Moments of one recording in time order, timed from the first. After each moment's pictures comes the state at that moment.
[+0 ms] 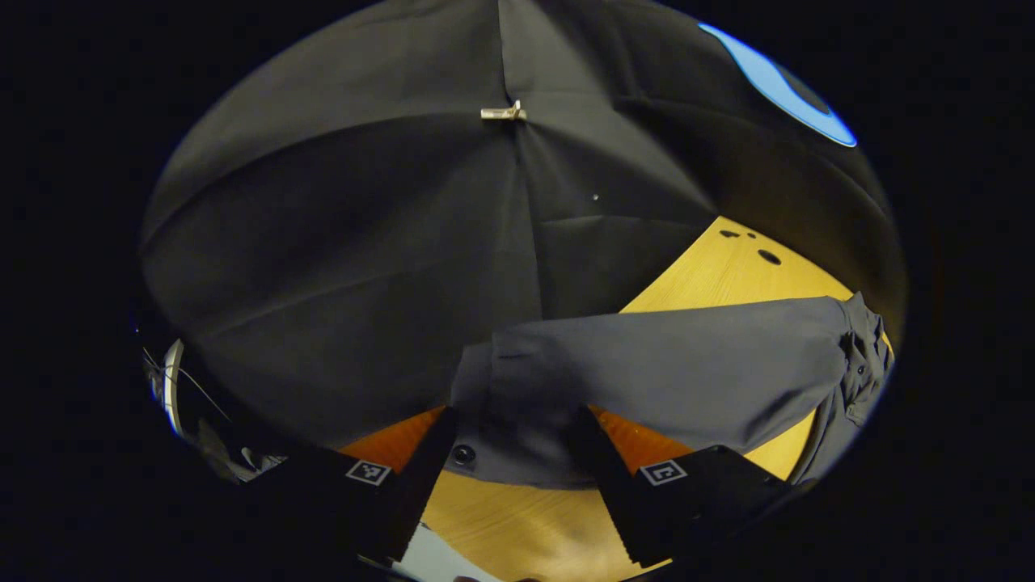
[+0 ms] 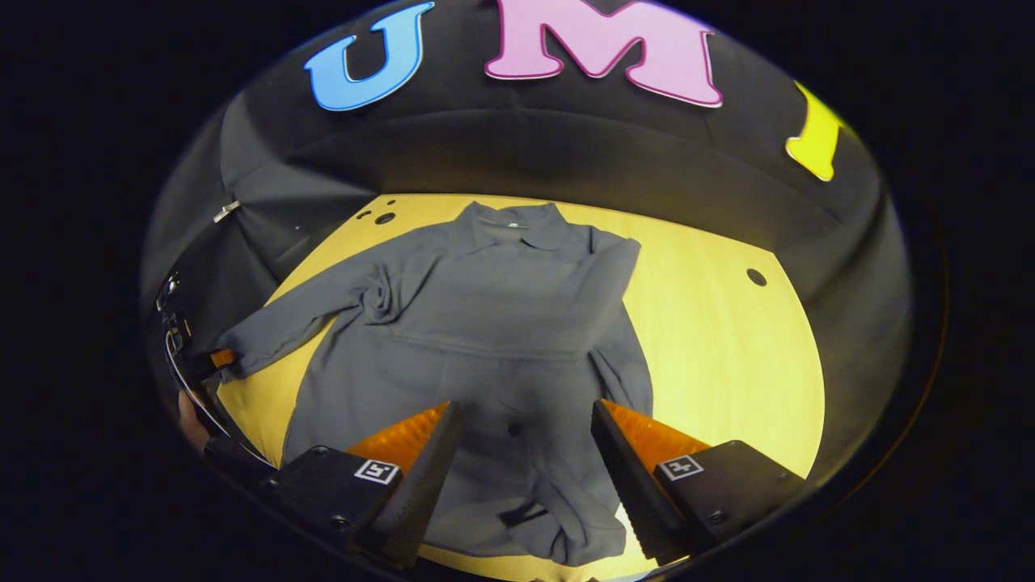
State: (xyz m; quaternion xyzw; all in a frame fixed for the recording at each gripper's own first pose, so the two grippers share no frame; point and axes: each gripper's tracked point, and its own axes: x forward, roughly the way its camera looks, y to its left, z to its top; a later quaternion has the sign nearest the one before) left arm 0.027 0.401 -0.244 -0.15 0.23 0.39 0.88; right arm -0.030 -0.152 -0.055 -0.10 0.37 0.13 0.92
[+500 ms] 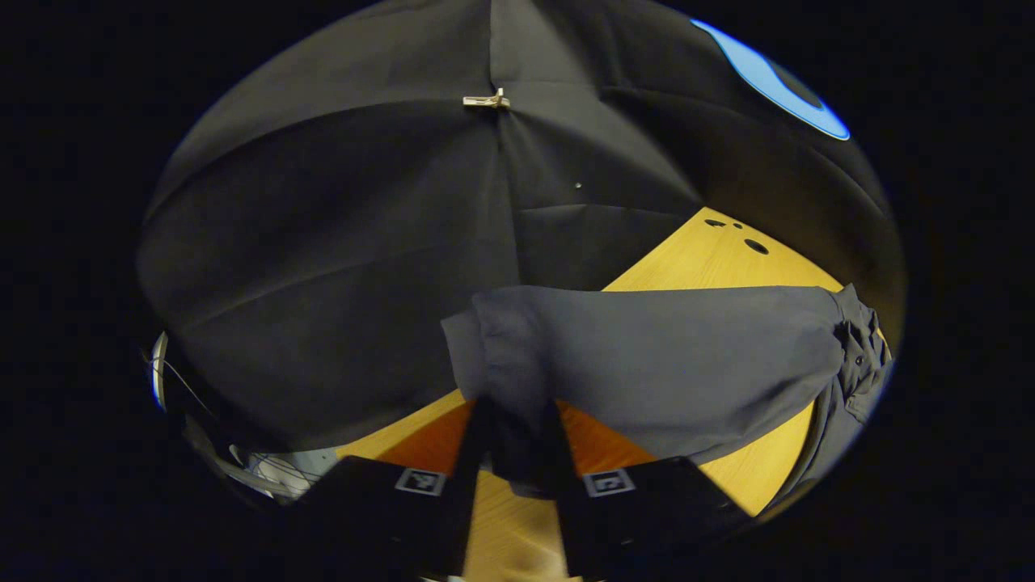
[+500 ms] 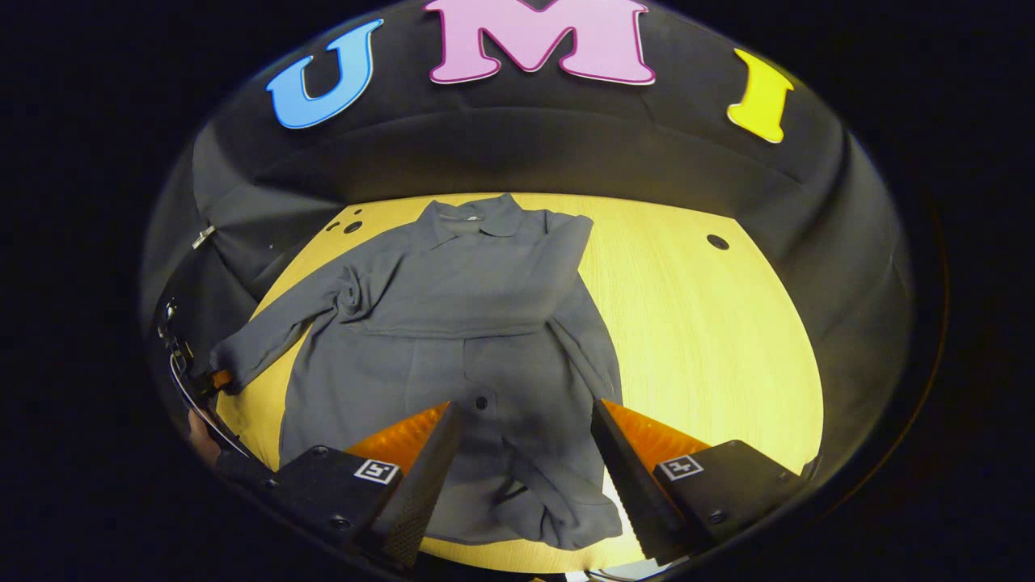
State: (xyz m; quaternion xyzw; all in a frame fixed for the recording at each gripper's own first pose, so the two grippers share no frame) left arm 0.034 0.390 -0.247 -0.14 0.22 0.35 0.90; right arm -0.052 -0.182 -0.058 -0.06 0.37 0.08 0.92
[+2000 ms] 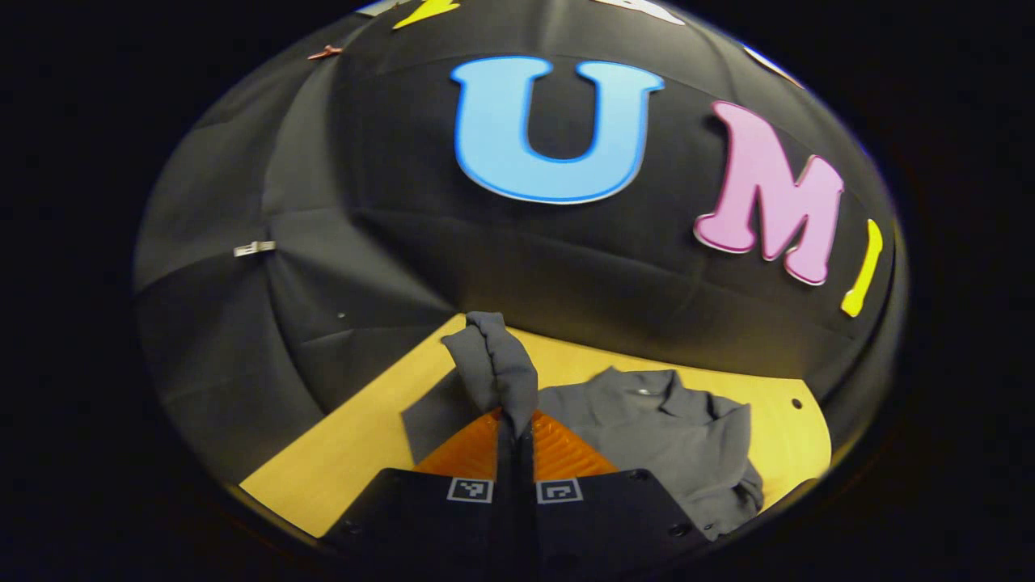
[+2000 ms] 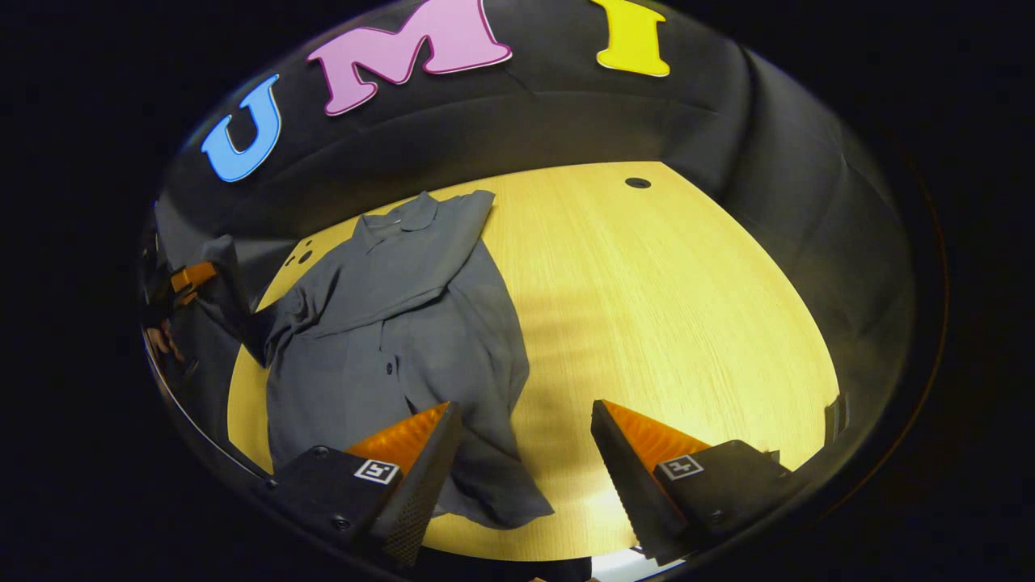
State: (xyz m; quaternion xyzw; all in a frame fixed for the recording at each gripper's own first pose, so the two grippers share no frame) left arm 0.188 0.085 -0.004 -0.07 0.08 0.07 0.99; right arm -0.084 -0.295 -0.081 0.04 0.38 0.01 0.93
